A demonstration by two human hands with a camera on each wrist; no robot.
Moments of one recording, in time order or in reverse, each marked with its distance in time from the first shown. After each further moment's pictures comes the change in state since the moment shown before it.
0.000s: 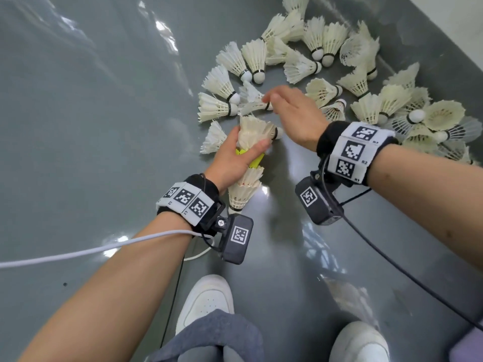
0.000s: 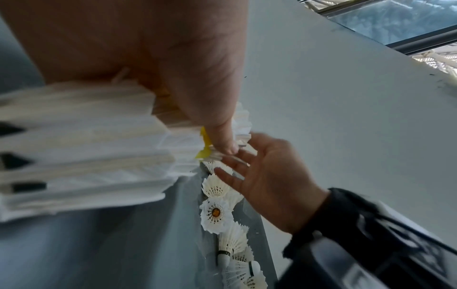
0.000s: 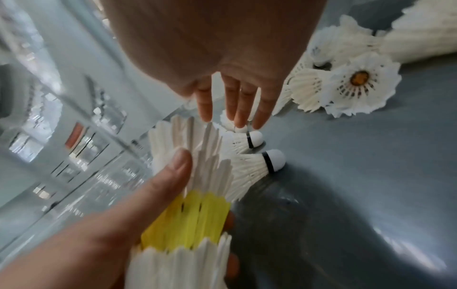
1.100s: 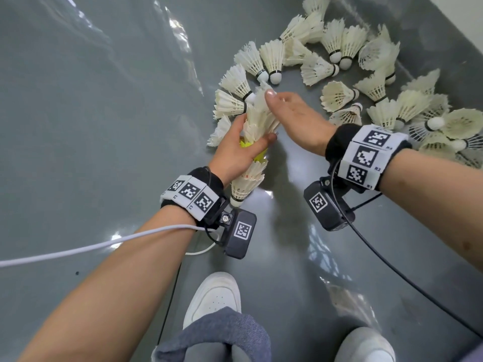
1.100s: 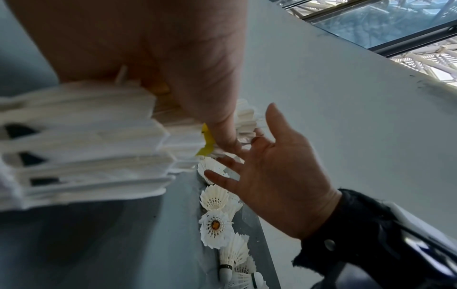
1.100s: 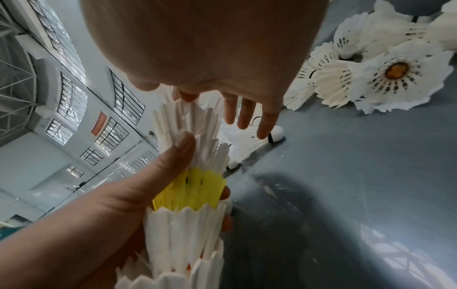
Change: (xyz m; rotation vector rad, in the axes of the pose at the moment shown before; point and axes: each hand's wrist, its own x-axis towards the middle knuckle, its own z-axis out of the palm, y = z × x) left_hand 0.002 0.008 -0.020 0.071 0.059 0.092; right_hand -0.011 -0.025 0.005 0.045 -0.183 -0.007
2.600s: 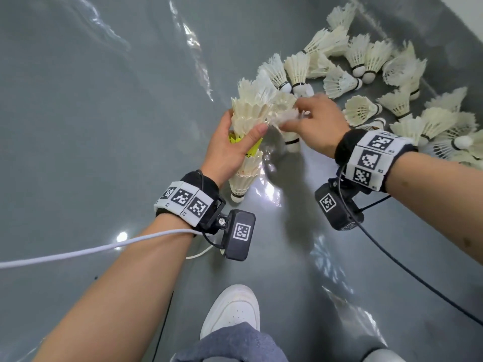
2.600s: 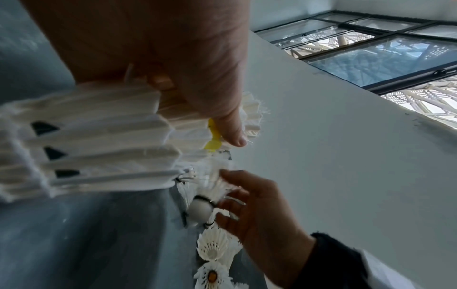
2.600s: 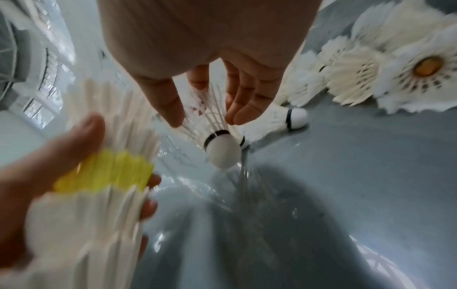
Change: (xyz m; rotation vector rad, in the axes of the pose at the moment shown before) left_hand 0.004 0.001 -0.051 -0.109 0.181 -0.006; right_hand 0.033 -0.007 0.009 -0.131 0.230 0.034
